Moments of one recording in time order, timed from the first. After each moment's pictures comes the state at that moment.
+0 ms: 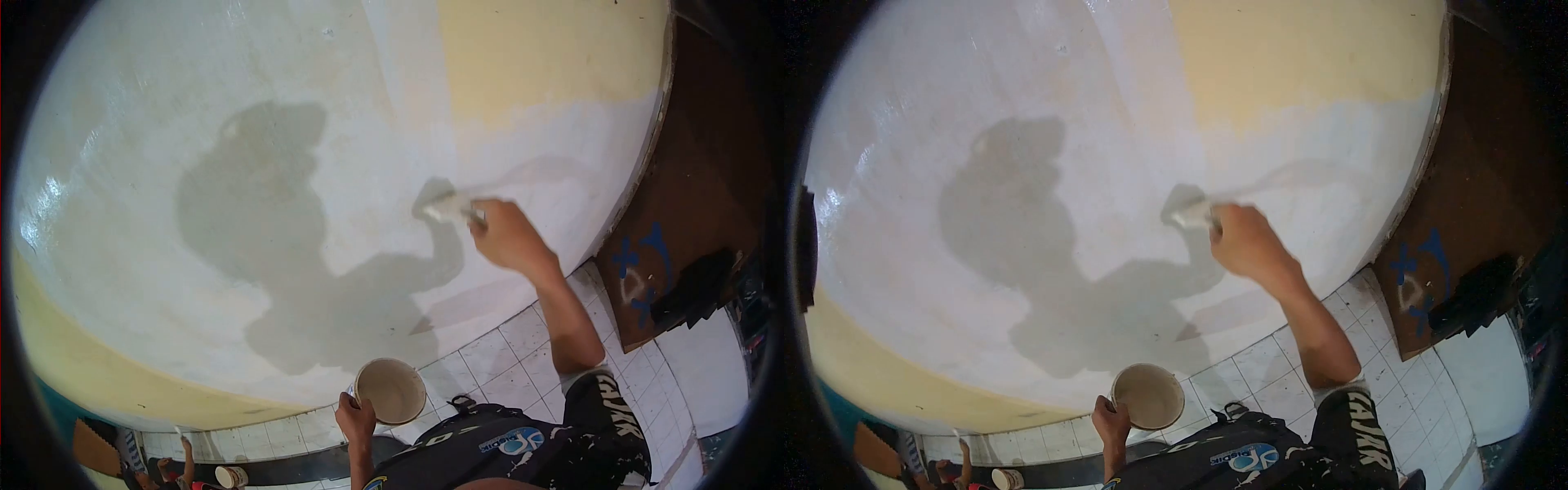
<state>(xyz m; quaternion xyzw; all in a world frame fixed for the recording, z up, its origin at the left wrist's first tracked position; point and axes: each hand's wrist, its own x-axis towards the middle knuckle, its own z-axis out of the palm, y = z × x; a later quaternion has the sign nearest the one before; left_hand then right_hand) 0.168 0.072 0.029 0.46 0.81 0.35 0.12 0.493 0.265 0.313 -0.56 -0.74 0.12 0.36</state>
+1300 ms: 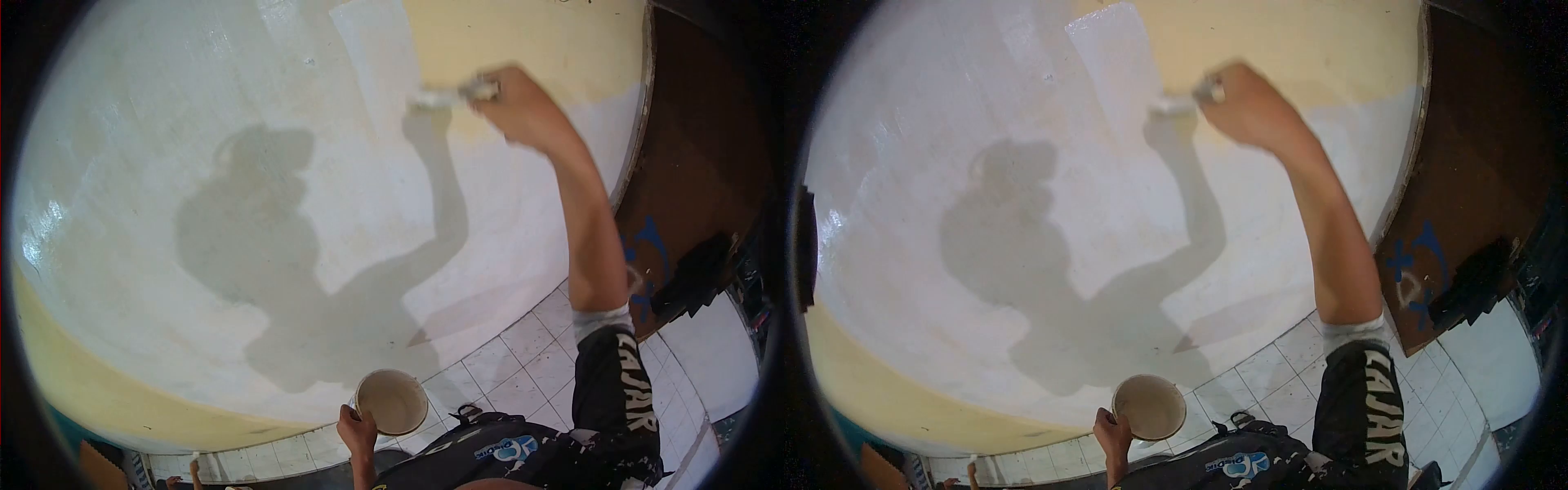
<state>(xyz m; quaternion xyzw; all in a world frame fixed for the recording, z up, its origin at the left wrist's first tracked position) 0.165 0.071 0.031 0.49 0.78 0.37 0.10 0.539 0.301 0.459 -0.52 -0.70 0.00 0.49</state>
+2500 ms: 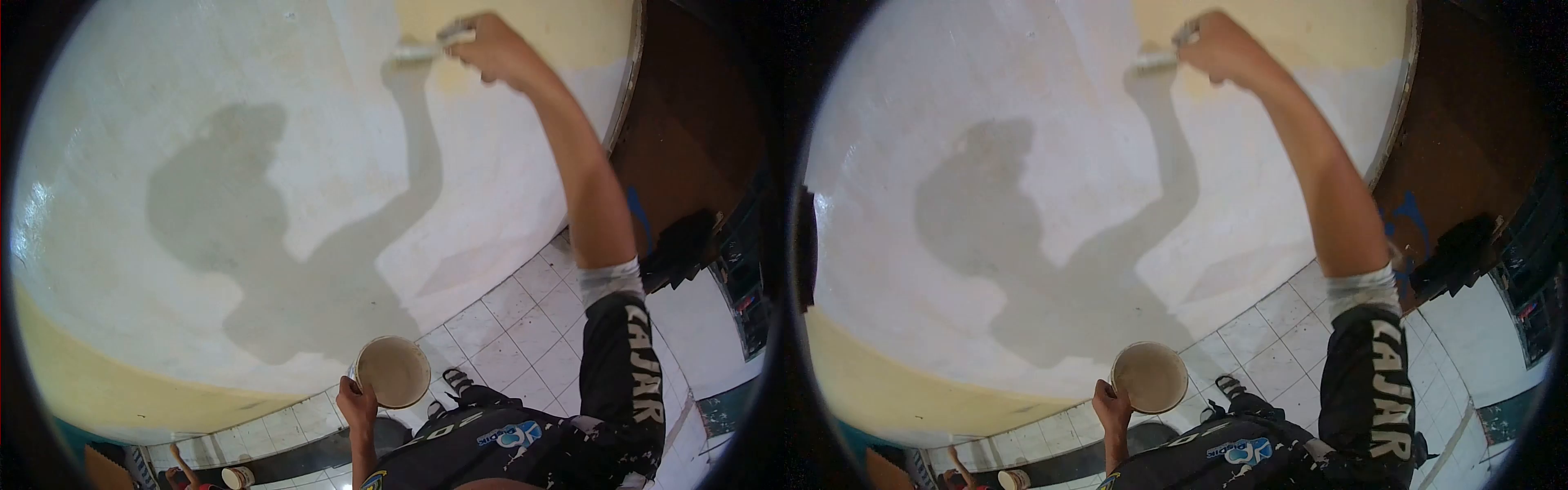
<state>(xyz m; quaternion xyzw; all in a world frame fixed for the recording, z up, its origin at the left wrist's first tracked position) 0.192 0.037 0.039 0.52 0.75 0.38 0.15 0.540 0.298 0.471 -0.54 -0.70 0.09 0.46</state>
